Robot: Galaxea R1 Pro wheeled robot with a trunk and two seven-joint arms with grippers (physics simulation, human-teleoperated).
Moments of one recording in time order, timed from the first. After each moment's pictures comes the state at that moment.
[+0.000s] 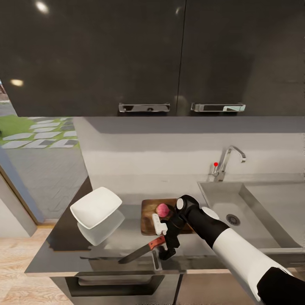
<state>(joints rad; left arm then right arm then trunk) -0.27 0.04 -0.49 0.08 0.50 0.10 0.19 -0.88 -0.01 0.66 -0.86 0.64 0.22 1.42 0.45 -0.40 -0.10</state>
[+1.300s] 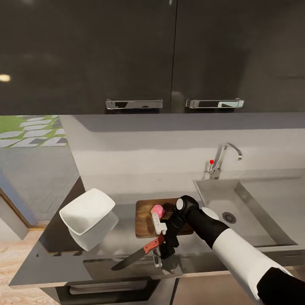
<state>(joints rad) -0.28 0.04 -0.49 0.08 0.50 0.10 0.20 -0.88 0.00 0.66 -0.86 0.64 0.22 1.40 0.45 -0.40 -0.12</state>
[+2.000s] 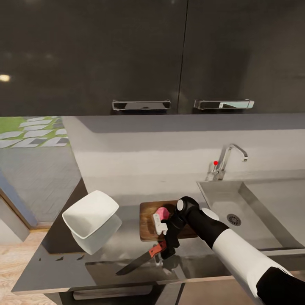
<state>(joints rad) -0.28 0.04 -0.49 0.08 0.50 0.10 0.20 -0.88 0.00 0.66 -0.83 0.64 0.22 1.37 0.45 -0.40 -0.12</state>
